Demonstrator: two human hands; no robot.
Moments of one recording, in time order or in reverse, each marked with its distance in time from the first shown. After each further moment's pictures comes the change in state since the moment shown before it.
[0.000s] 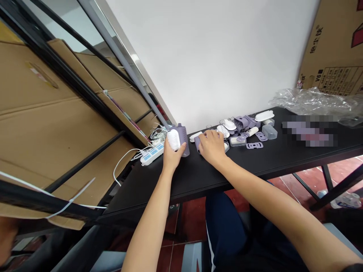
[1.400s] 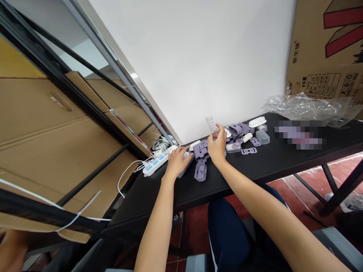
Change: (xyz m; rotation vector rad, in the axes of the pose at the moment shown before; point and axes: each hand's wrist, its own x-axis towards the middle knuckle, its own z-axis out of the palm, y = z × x) left_hand 0.009 0.052 0.004 0.611 -0.453 0.143; right_hand 0.024 0.023 0.004 0.693 0.396 0.562
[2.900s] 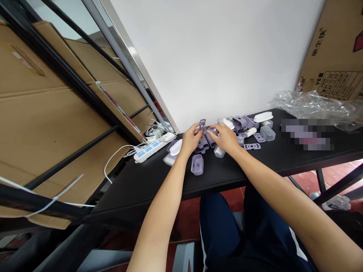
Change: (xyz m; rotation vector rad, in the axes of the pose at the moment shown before) left_hand 0.058 0.044 0.051 -1.066 0.125 0.002; right_hand 0.026 0.022 -0.039 -0.449 -0.451 -0.272
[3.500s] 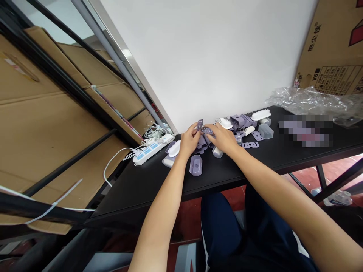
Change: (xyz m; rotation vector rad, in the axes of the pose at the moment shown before) left_hand -0.006 0.000 -0.003 0.229 0.029 0.123; right_hand -0.004 -0.004 -0.007 -0.180 -0.094 -0.108
